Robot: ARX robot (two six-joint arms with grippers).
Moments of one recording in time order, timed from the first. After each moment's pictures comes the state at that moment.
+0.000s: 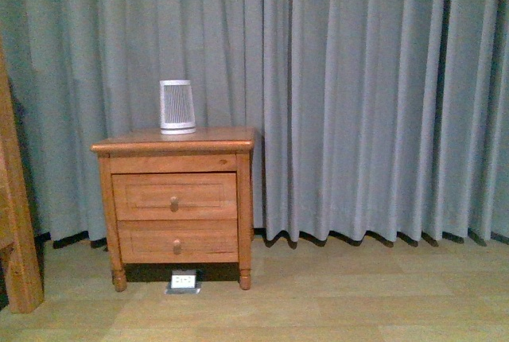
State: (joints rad) left arm -0.01 0.00 0.01 -0.01 0.00 0.00; right arm 0.00 0.00 0.01 0.00 0.00 0.00
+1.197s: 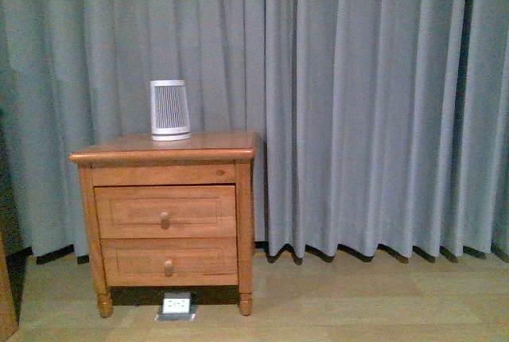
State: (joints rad) left arm -0.01 0.00 0.01 -0.01 0.00 0.00; right arm 0.00 0.00 0.01 0.00 0.00 0.00
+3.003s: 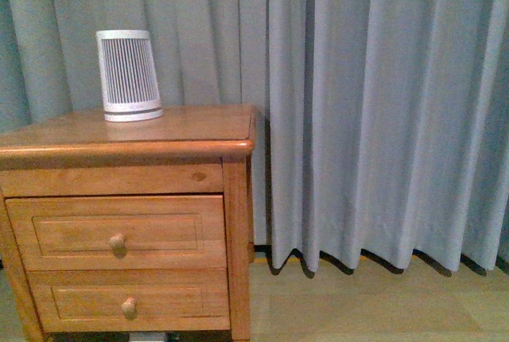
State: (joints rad) left arm 0.00 1.30 0.31 0.77 -0.02 -0.12; right arm 0.00 0.00 0.01 0.00 0.00 0.00
